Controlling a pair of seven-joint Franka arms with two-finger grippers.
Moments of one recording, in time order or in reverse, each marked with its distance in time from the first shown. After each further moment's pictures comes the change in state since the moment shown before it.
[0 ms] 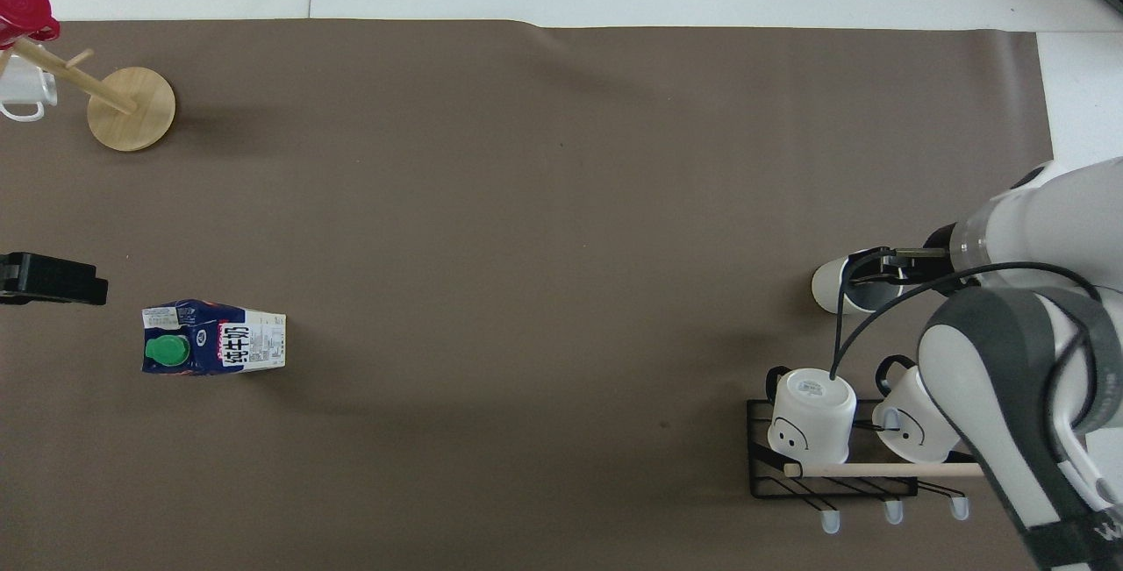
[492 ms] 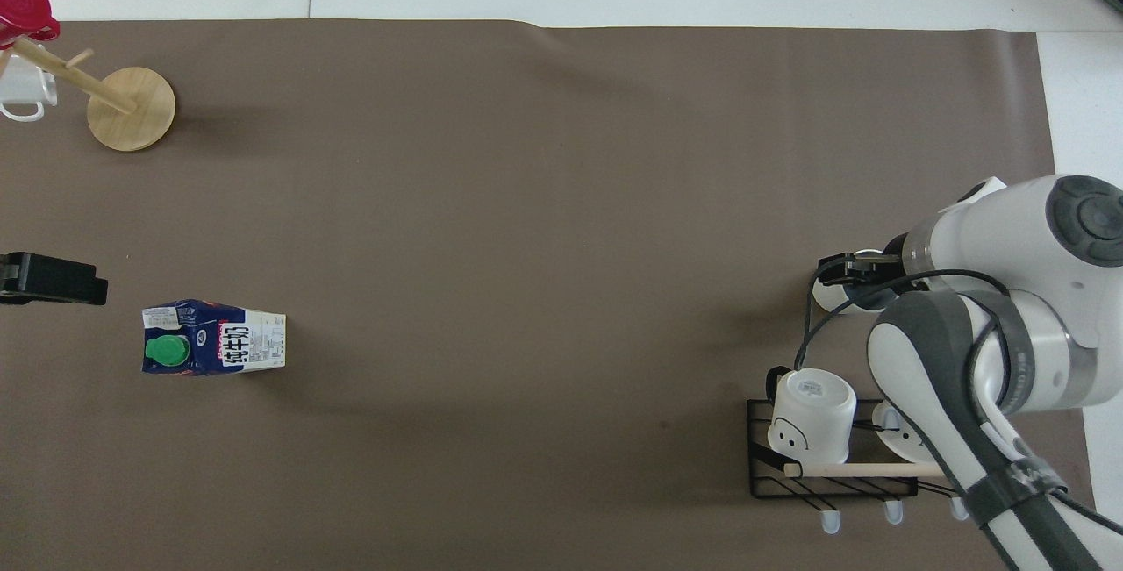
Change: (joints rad) left arm 0.000 0.000 0.000 0.000 0.000 0.000 0.000; right arm 0.001 0.080 0.000 -0.075 0.000 0.164 0.001
